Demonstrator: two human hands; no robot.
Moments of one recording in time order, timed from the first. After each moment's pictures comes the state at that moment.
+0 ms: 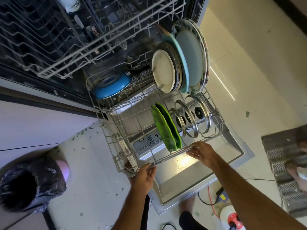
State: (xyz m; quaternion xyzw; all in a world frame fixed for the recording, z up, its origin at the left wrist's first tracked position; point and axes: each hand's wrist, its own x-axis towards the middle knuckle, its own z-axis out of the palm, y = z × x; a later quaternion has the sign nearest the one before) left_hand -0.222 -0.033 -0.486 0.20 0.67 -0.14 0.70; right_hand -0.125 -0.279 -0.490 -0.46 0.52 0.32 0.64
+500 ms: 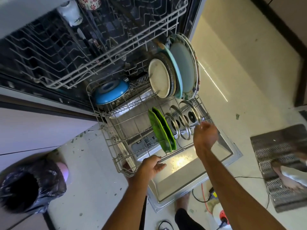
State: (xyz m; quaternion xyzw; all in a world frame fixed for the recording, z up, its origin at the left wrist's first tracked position) left_hand -0.159 -0.060 -0.433 0.39 0.58 -0.38 0.60; right_hand -0.061 -0.241 -0.388 -0.79 0.46 0.04 0.41
